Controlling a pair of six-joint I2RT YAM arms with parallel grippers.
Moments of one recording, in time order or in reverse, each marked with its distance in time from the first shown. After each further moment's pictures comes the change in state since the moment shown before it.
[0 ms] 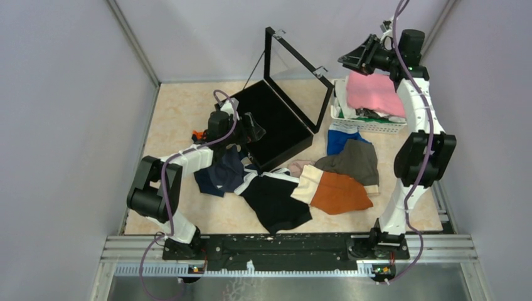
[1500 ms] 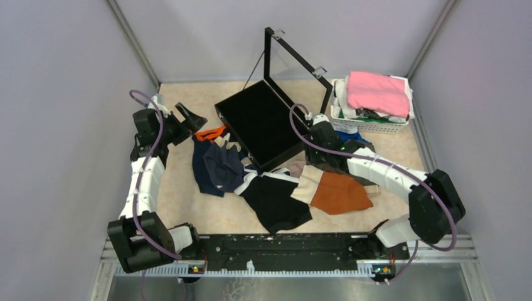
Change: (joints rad) left arm 0.563 -0.420 0.066 -0.525 0.247 -0.003; right arm 0.728 -0.556 -0.988 -0.082 1.136 -0.312
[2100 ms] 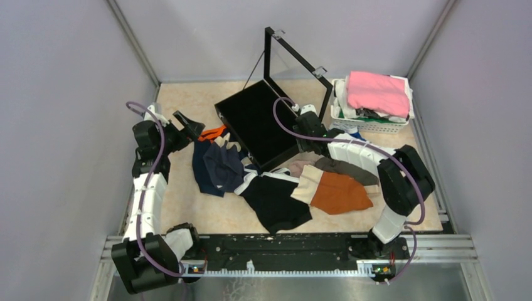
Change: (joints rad) left arm 0.003 -0.150 -0.113 0.052 -0.086 0.007; right arm -0.014 0.296 0.179 0.102 0.170 -0.119
